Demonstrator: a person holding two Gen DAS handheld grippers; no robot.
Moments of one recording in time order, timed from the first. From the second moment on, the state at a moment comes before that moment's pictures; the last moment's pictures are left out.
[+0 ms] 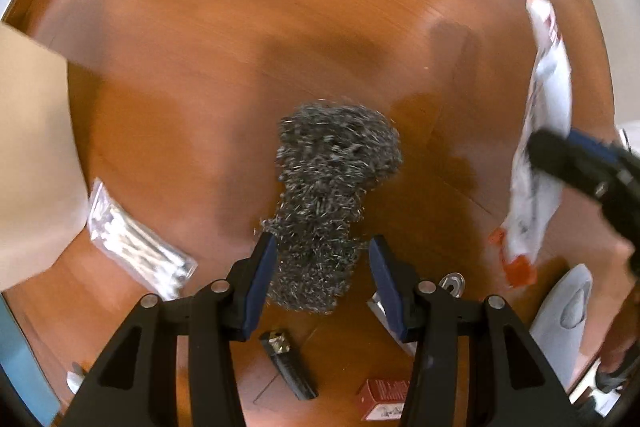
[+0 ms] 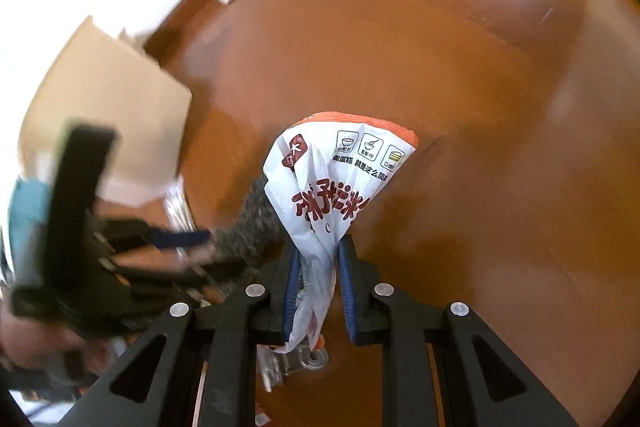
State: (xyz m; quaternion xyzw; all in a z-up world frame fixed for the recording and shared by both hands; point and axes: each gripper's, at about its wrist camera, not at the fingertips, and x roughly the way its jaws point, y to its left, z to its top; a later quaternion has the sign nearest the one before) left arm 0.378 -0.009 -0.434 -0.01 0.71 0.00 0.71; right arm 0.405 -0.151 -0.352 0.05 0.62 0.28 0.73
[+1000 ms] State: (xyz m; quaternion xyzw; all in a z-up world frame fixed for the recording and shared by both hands) left arm 0.365 0.102 -0.164 -0.10 0.56 0.03 0.82; right arm 0.408 -0.182 -0.353 0.10 0.61 0.25 0.74
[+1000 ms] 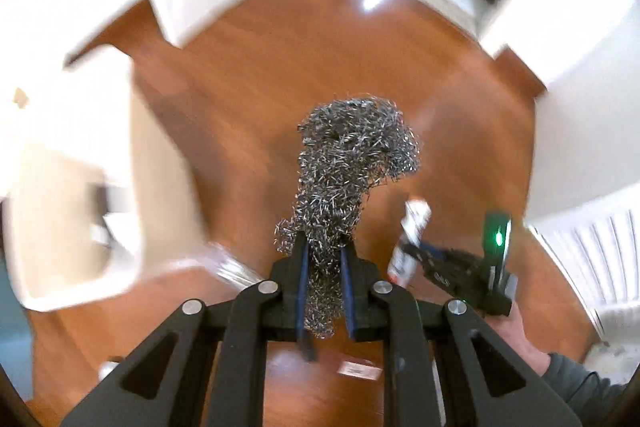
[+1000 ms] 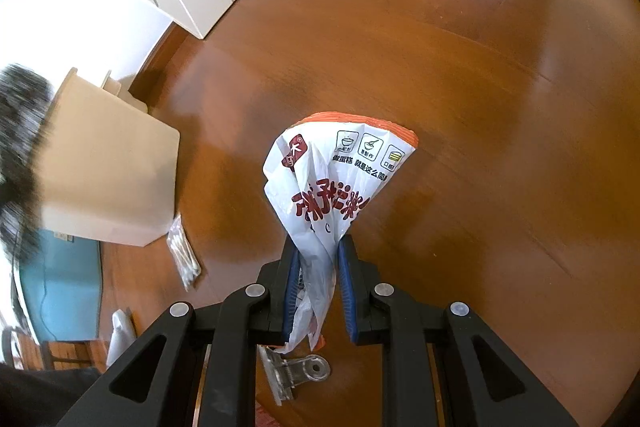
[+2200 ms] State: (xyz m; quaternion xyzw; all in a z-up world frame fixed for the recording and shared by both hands) left arm 0.269 0.221 -0.184 0.08 0.66 0.27 0.70; right arm 0.435 0.019 -0.147 0.03 0.44 0.49 0.75
